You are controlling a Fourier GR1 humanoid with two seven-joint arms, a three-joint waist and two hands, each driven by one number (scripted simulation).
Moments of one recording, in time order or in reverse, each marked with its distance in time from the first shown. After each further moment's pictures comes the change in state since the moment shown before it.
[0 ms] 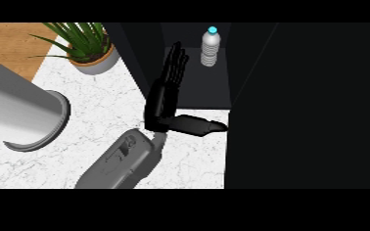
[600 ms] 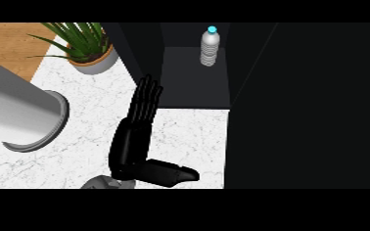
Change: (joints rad) left arm 0.332 0.147 -0.072 -0.368 -0.034 0.019 0.018; right arm -0.021 -0.107 0.184 -0.007 0.025 0.115 0.090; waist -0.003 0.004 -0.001
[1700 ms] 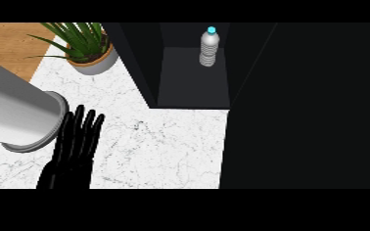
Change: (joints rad) left arm 0.372 0.234 0.121 -0.311 0.072 -0.106 -0.072; right arm -0.128 0.070 0.523 -0.086 0.325 -0.145 0.281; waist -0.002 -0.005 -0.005
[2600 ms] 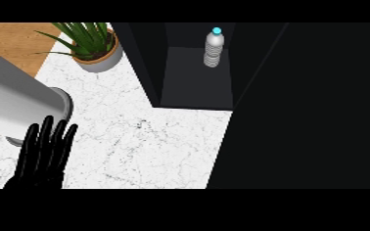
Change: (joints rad) left arm 0.140 0.100 0.116 -0.054 0.087 -0.136 -0.044; right arm -0.475 0.049 0.179 0.034 0.094 -0.067 0.292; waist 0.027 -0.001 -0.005
